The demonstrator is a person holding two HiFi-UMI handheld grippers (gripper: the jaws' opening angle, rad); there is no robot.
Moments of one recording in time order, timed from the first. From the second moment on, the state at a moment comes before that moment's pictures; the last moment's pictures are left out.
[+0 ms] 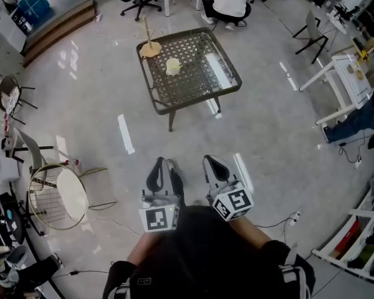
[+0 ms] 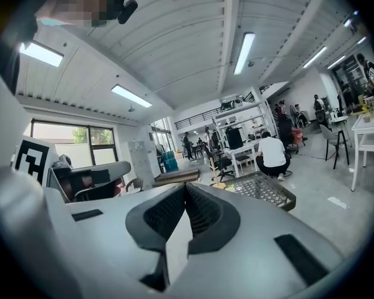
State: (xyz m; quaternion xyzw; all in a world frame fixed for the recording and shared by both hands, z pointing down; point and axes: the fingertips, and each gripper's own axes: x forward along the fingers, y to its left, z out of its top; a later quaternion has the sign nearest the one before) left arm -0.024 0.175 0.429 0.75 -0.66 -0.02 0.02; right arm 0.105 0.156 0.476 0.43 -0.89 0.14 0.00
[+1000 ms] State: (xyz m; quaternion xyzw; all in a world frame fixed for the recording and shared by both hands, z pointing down) left arm -0.135 -0.080 0.420 0.77 -0.63 -0.04 0.05; right arm -0.008 -0.143 0.508 0.47 -0.86 0.18 0.04
